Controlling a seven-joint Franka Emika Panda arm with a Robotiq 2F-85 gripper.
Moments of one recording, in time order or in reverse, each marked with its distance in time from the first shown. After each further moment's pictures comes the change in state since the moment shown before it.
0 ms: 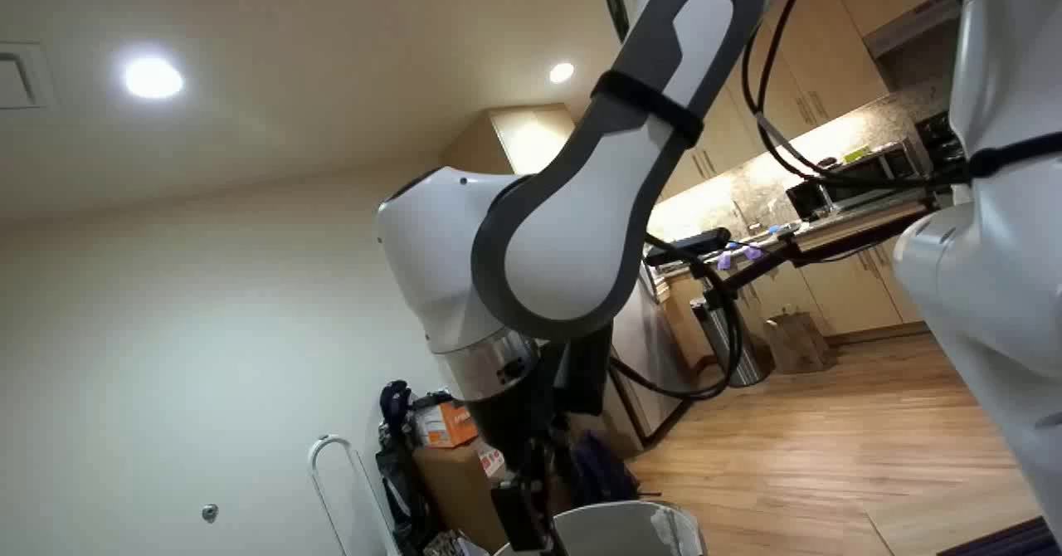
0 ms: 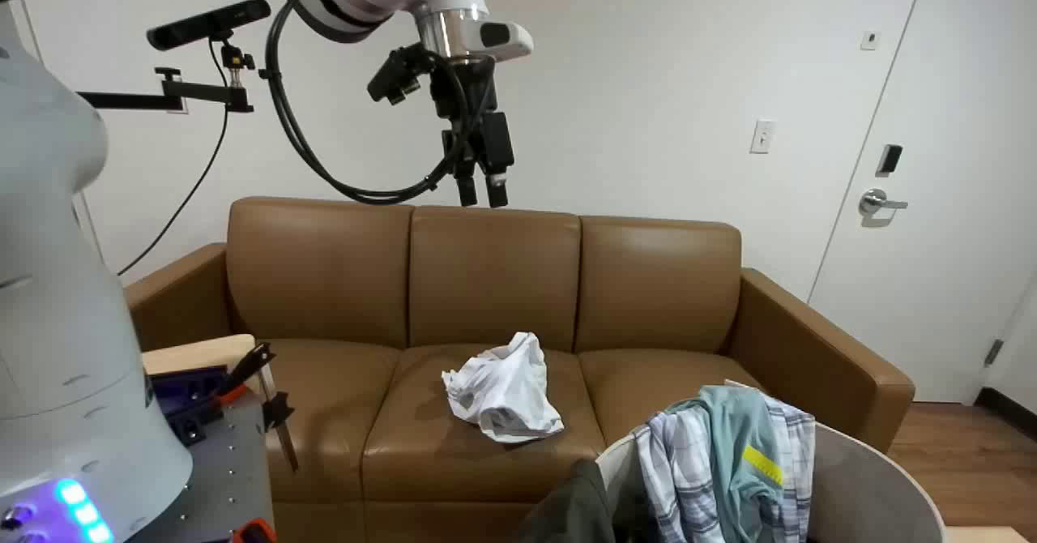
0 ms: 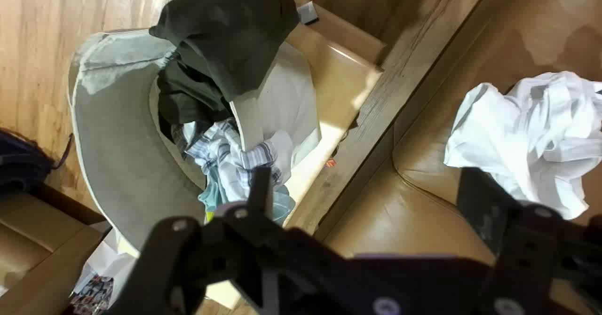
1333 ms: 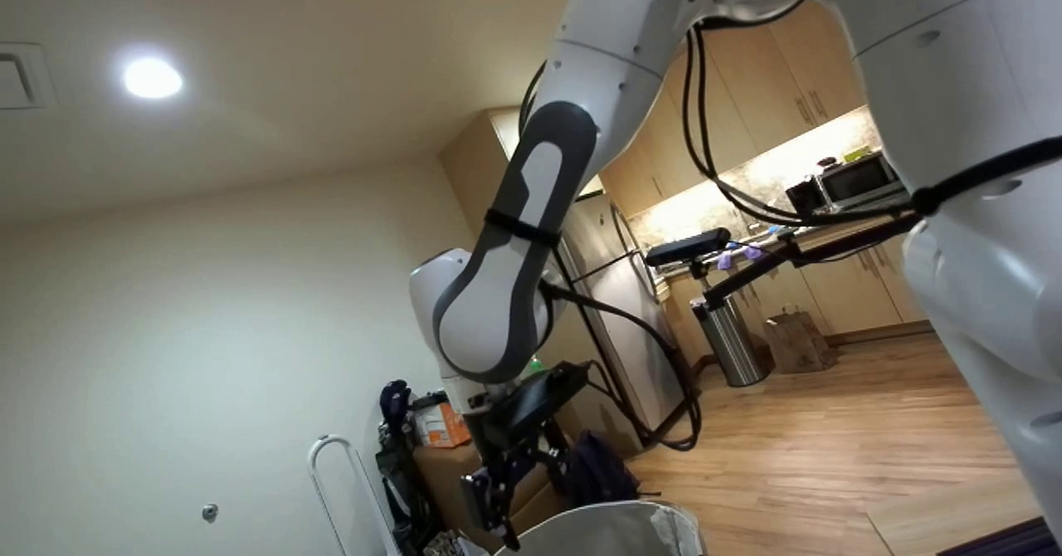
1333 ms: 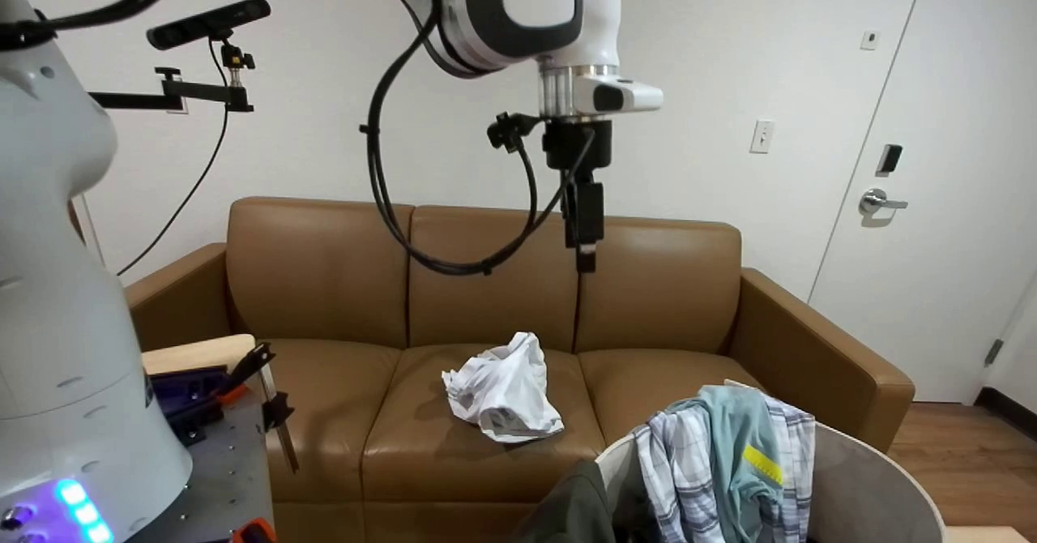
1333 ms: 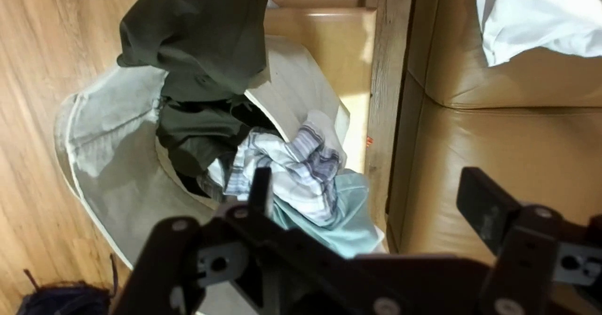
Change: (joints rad) arm -0.070 0.368 -0.226 0.211 0.098 0.168 0.170
